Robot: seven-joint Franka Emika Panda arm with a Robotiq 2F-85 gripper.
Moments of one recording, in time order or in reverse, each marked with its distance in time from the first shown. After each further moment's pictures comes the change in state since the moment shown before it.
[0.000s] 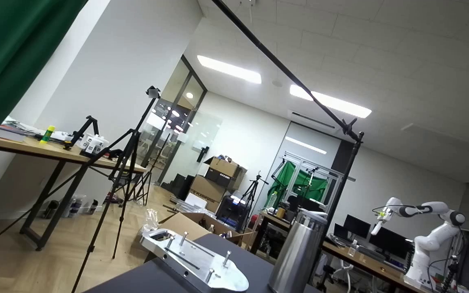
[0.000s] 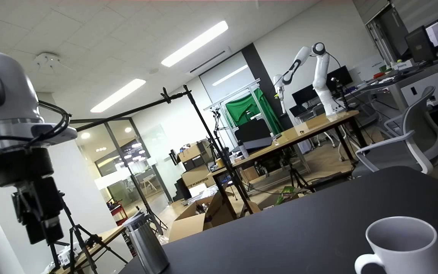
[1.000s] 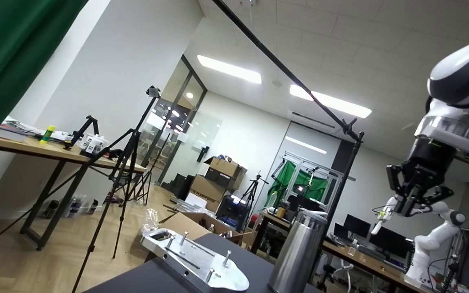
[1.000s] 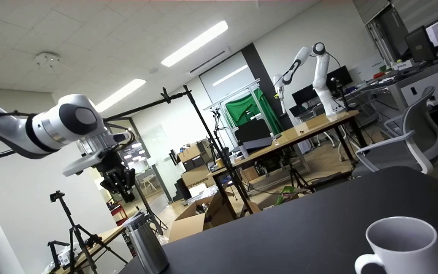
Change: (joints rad) arm 0.062 0.802 0.028 0.715 -0.241 0.325 -0.009
